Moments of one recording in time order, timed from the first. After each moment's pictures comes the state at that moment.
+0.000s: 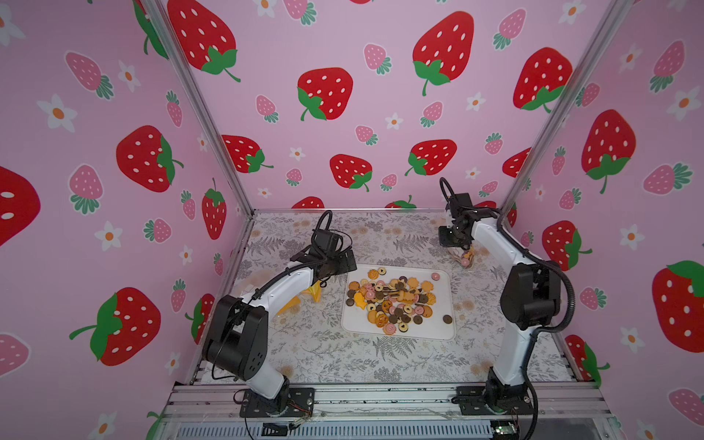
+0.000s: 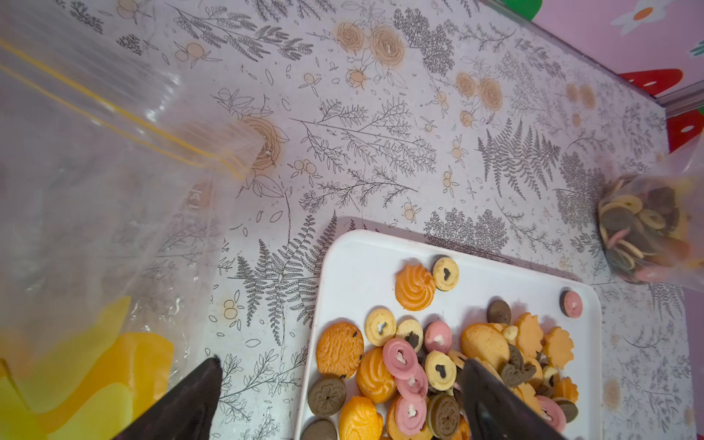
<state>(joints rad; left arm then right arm) -0.39 1.59 1.12 -0.41 0.04 -0.56 0.28 1.96 1.71 -0.88 0.07 0.12</state>
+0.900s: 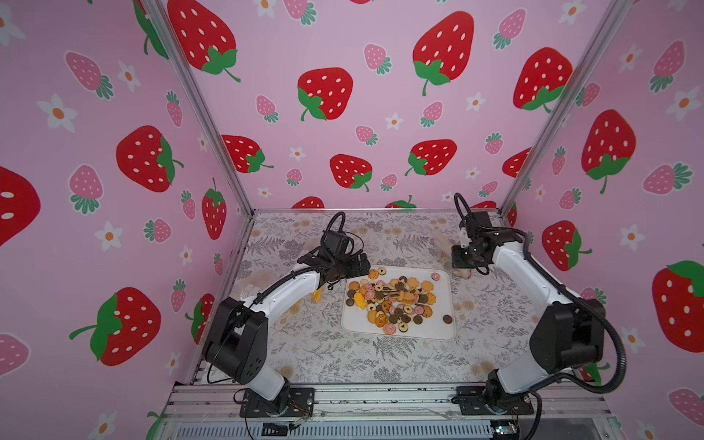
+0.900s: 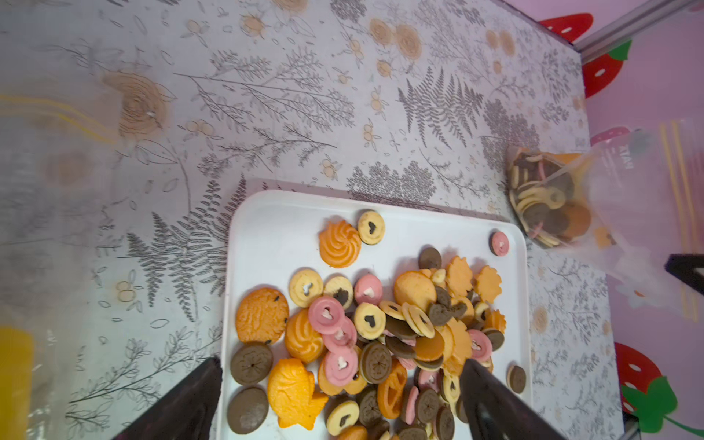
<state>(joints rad) -0.50 1.58 1.14 -0.42 0.17 -0.58 0.27 1.55 1.32 -0.90 0.05 0.15</state>
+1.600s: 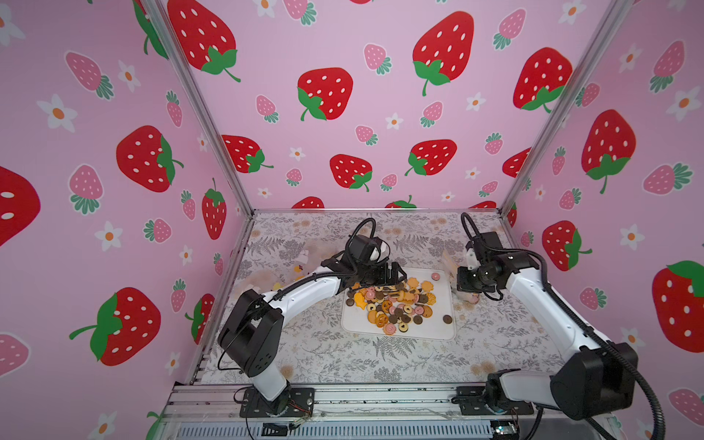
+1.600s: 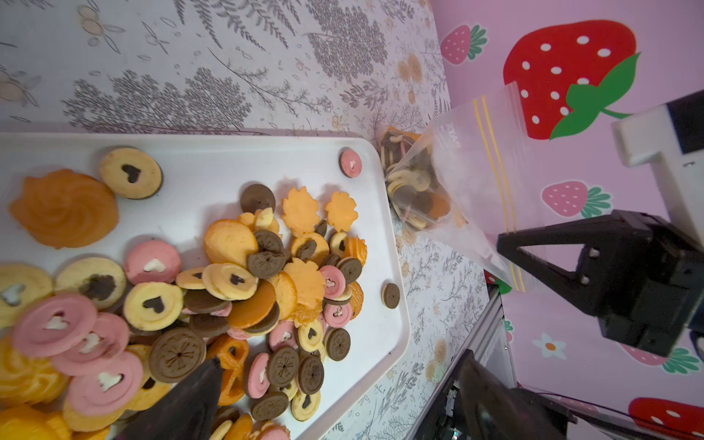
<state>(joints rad) -0.67 1.67 1.19 -0.27 0.43 -0.64 0.32 1.29 1.11 -1.00 -0.08 0.27</state>
